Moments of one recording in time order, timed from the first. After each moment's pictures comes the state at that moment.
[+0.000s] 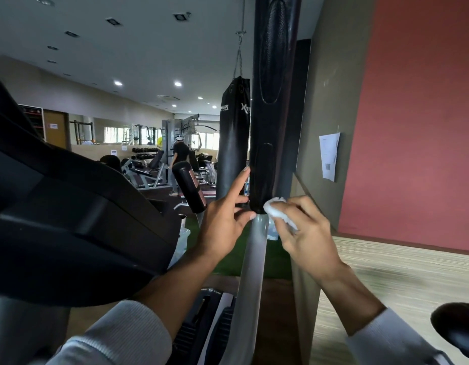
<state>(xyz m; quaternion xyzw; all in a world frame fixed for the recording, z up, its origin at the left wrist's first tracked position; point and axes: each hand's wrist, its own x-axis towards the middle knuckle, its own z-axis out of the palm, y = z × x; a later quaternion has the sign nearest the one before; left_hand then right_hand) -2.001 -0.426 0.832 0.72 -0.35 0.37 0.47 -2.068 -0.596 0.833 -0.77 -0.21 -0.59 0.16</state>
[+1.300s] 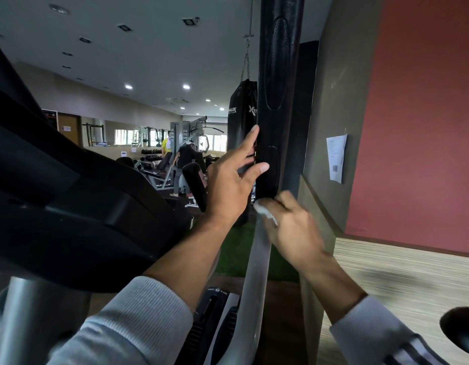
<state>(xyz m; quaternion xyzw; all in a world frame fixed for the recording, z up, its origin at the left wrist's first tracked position) -2.038 -0.426 0.905 0.62 -0.35 0.43 0.56 -2.071 -0.563 0.847 -0.82 -0.17 -0.54 0.07</state>
